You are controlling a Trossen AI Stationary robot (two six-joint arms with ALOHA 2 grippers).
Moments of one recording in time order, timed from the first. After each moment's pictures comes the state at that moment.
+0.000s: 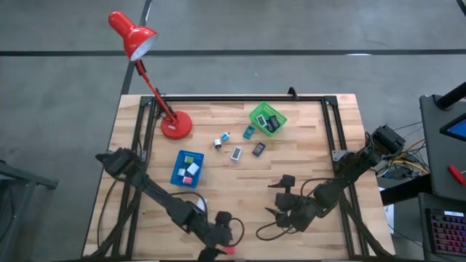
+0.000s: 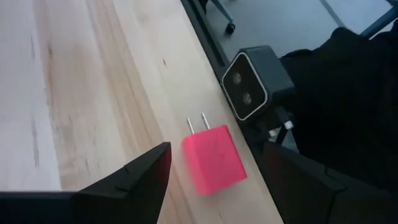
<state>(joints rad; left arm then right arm) -0.64 2.00 1.24 -0.03 0.00 -0.33 0.71 1.60 0.82 -0.18 0.76 0.58</state>
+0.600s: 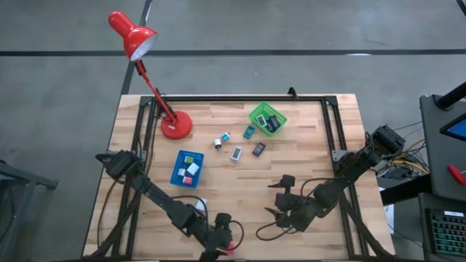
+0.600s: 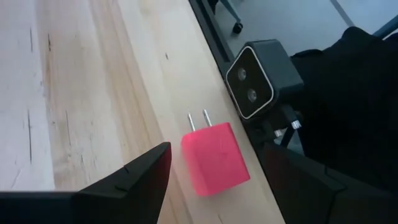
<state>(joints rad) -0.66 2.02 1.26 -0.03 -0.05 -0.36 0.71 1.60 0.82 -0.18 0.76 0.58</state>
